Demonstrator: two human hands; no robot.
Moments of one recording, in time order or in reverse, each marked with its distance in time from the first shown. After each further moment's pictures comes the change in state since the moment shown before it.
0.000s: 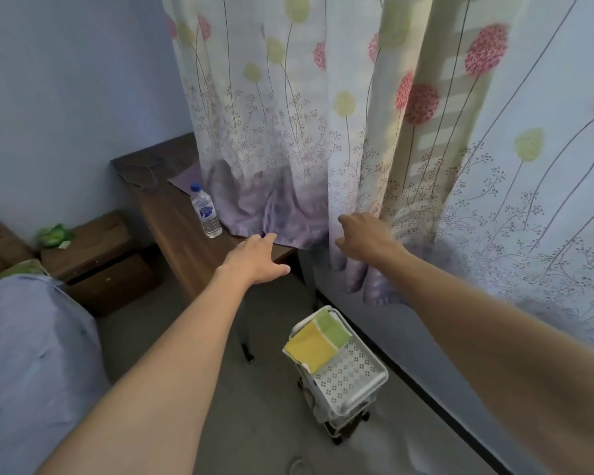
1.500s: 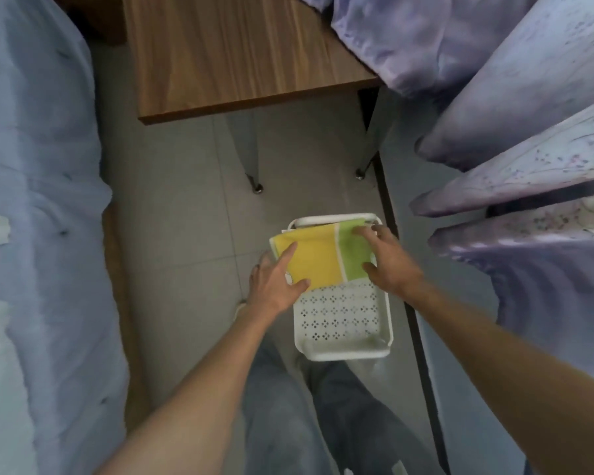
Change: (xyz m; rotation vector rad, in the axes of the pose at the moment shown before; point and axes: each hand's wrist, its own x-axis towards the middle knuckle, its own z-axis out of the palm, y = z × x) left_hand 0.056 -0.014 0.457 -0.662 -0.291 -0.739; right_hand 0.069 0.097 0.430 0.230 -0.744 -0.360
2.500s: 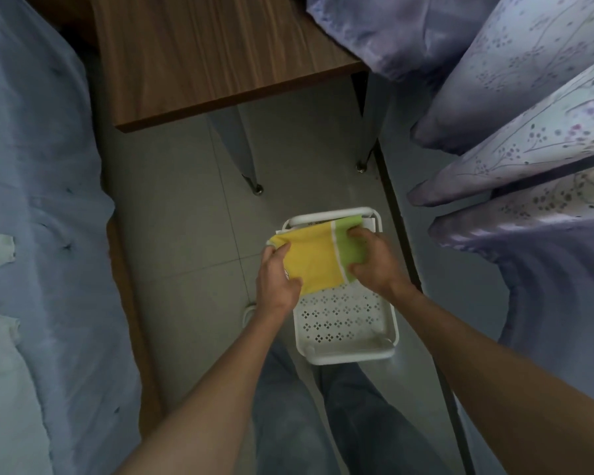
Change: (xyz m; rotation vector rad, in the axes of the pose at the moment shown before) left_hand 0.001 0.018 0.015 -0.251 0.230 0.038; right_hand 0.016 -0.003 0.043 0.491 0.105 0.216
